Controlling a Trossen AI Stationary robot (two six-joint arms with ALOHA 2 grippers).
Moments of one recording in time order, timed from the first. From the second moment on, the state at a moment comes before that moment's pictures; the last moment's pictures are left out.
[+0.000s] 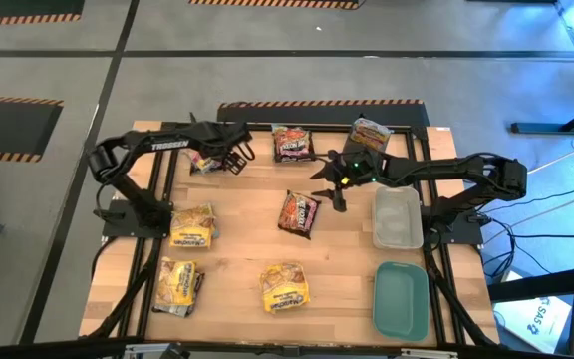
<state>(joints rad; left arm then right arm) 0.59 1.58 1.02 -0.79 -0.41 -0.33 -0.31 1.41 0.72 0.14 -0.31 -0.23</state>
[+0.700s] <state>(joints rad) 0.58 1.65 0.98 -0.79 -0.51 -0.30 -0.31 1.41 0.72 0.16 -0.28 -0.18</state>
